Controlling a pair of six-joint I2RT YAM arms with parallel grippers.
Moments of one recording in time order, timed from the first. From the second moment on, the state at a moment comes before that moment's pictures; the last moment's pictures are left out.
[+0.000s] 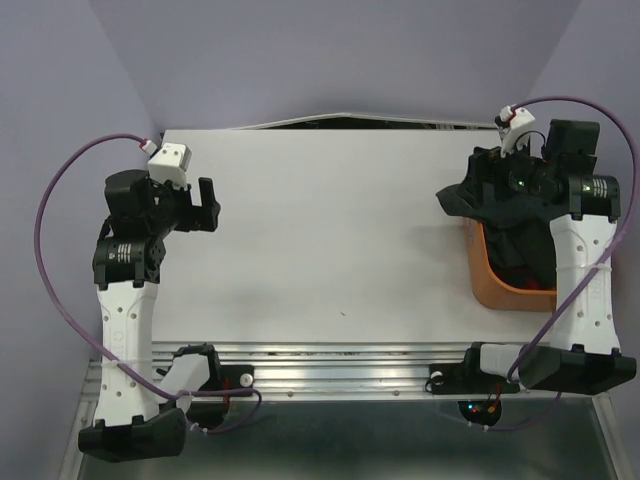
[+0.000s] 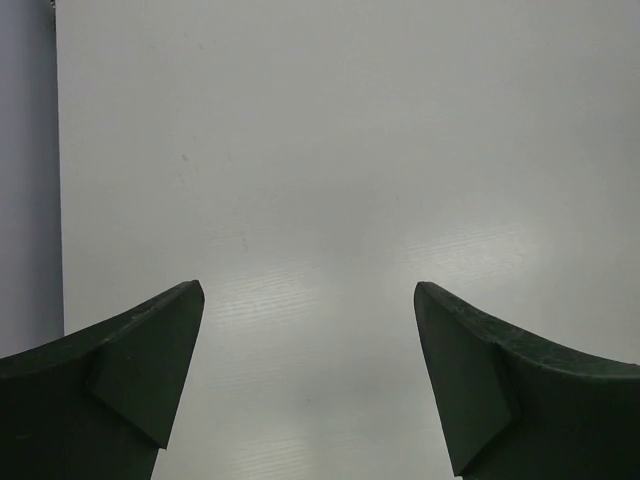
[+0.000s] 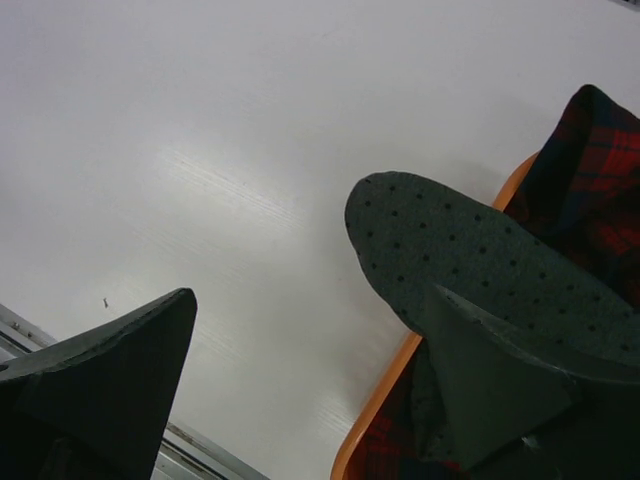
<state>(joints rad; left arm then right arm) 0.07 0.93 1.25 -0.78 0.24 0.08 -0.12 1.26 1.64 -1.03 -0.56 -0.30</state>
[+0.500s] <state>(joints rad) 0.07 1.01 1.28 -0.88 0.44 0.21 -0.13 1.30 1.79 -1.14 -0.22 -0.58</state>
